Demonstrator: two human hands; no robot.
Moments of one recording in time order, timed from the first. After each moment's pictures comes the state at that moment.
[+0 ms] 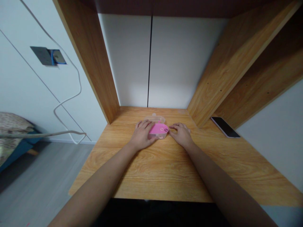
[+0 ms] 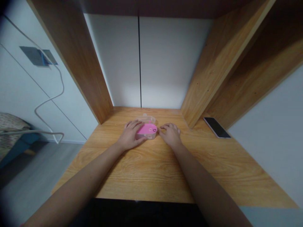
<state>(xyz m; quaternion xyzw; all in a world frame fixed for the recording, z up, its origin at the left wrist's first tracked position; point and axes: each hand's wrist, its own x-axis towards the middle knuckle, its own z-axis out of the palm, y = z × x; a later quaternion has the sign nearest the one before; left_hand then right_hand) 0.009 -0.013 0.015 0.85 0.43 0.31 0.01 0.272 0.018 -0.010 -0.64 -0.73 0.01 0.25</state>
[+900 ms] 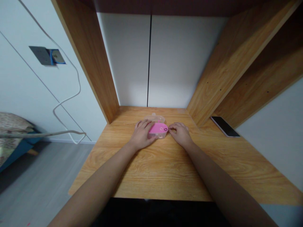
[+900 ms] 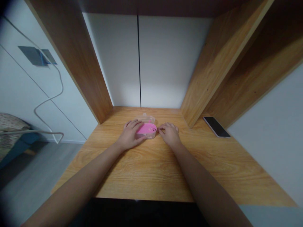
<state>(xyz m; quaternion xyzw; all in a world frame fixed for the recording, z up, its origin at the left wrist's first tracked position) 0.009 -0.015 0.018 0.85 0.43 0.31 0.01 0.271 0.018 -0.004 -0.58 -0.77 0.03 0.26</state>
